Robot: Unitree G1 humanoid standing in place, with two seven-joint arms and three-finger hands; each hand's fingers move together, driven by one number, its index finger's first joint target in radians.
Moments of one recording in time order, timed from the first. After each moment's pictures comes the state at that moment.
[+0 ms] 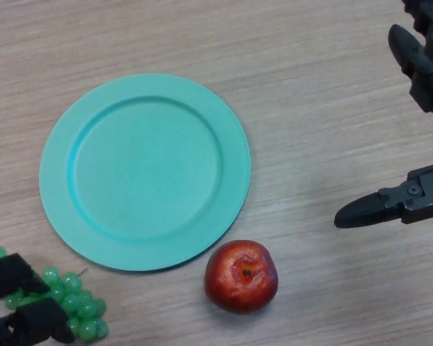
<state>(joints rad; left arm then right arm) 0.08 0.37 0.78 0.18 0.55 -1.54 -0.73 -0.20 -0.30 -0.10 -0.83 0.12 0.68 0.15</state>
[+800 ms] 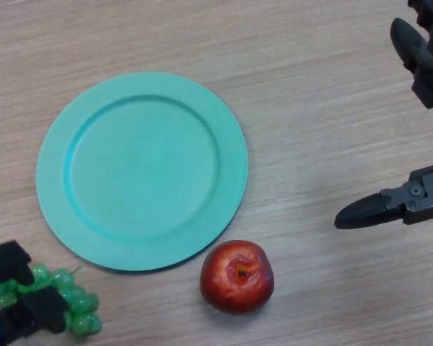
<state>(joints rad) 0.19 0.49 0.69 -0.02 0.98 -1.38 0.01 -0.21 -0.30 -0.10 -0.87 0.12 0.68 0.15</state>
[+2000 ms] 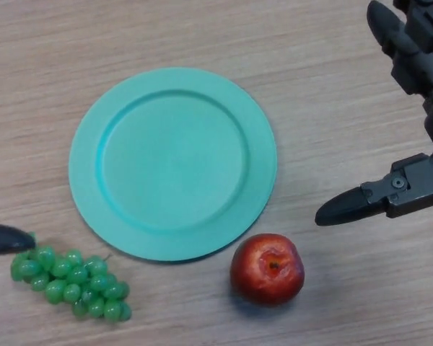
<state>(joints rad) 0.06 0.35 0.63 -0.83 -0.86 0.50 -0.16 -0.30 -0.29 -0.04 -0.92 0.12 0.81 0.13</state>
